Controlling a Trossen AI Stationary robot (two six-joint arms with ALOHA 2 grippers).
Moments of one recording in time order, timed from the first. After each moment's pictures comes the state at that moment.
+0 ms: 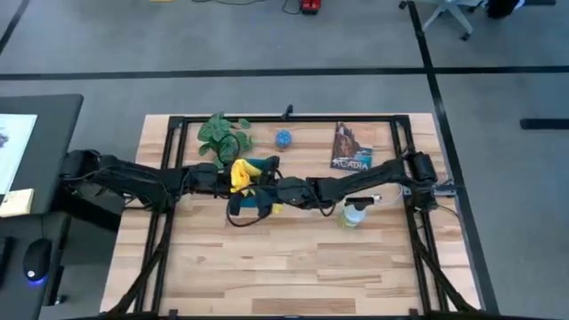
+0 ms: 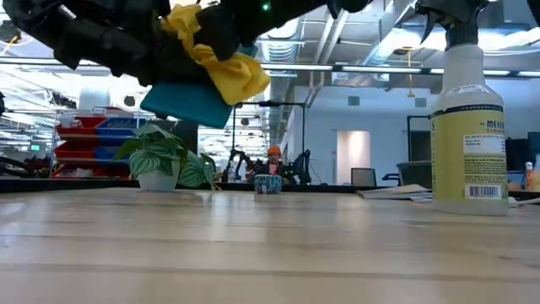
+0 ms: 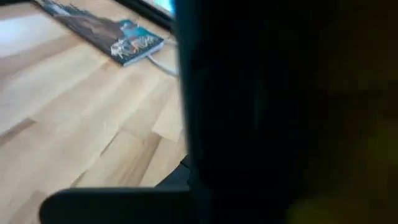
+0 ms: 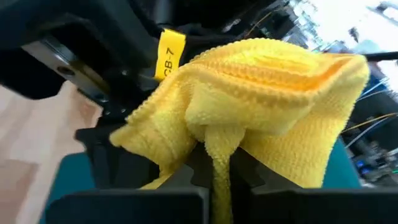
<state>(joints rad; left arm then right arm) 0.01 1.10 0.42 0.37 0.00 -0.48 0.10 2.00 1.45 0.25 0.53 -0.55</state>
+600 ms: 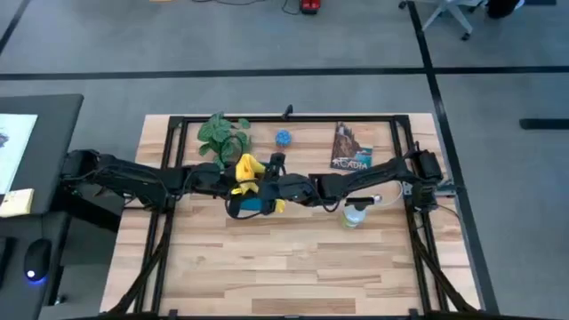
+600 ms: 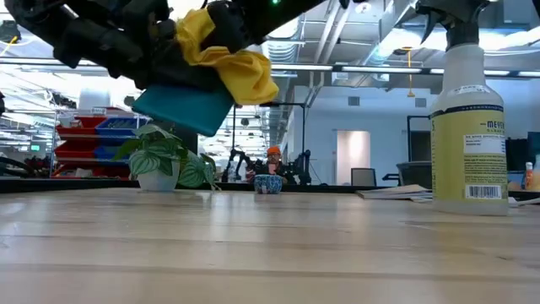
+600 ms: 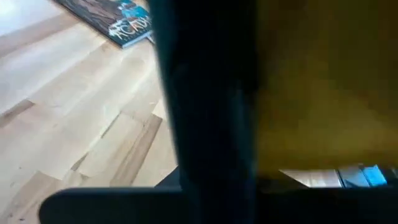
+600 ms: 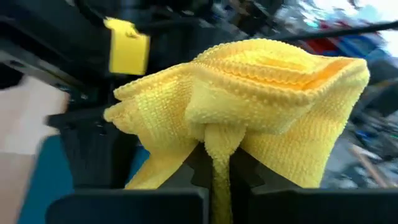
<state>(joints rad) 0.01 1.09 0.42 0.33 0.03 -0.47 0.10 1.95 1.45 0.17 0.52 -0.47</state>
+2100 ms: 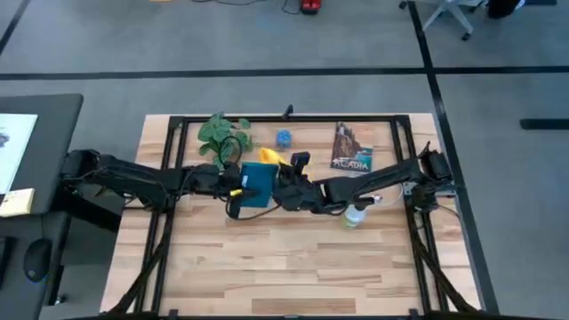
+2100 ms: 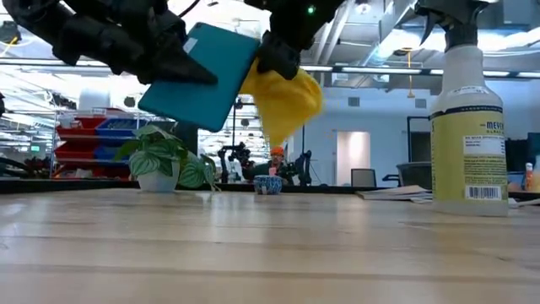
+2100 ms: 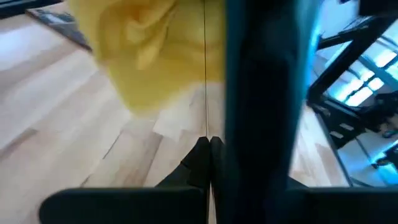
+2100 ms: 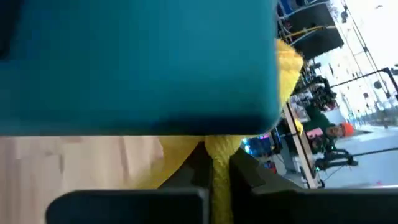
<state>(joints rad) 0.01 1.09 0.43 0.35 -0.05 -0.42 0.18 1.85 1.44 -0.24 1.03 -0.43</state>
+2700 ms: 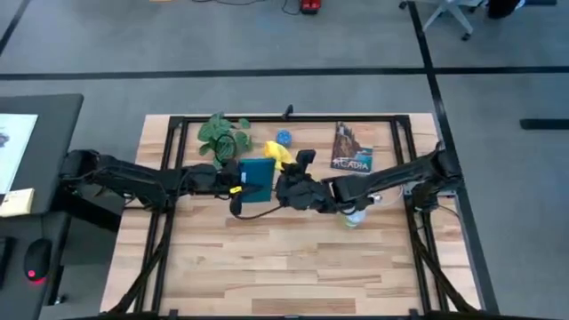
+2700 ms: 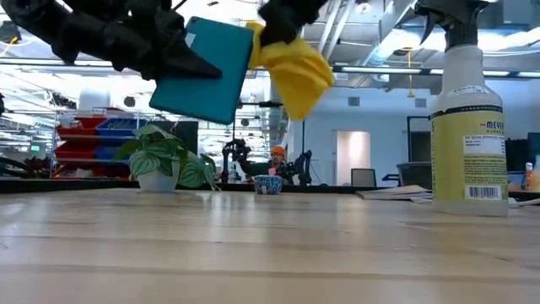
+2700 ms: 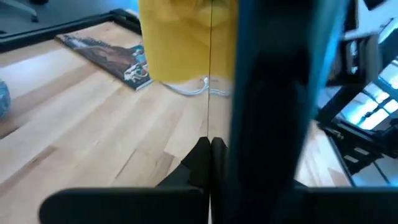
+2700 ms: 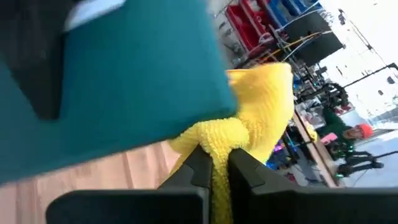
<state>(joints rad) 0.02 1.09 0.42 0.41 -0.12 -0.43 0.22 1.79 1.44 -0.22 1.04 -0.39</state>
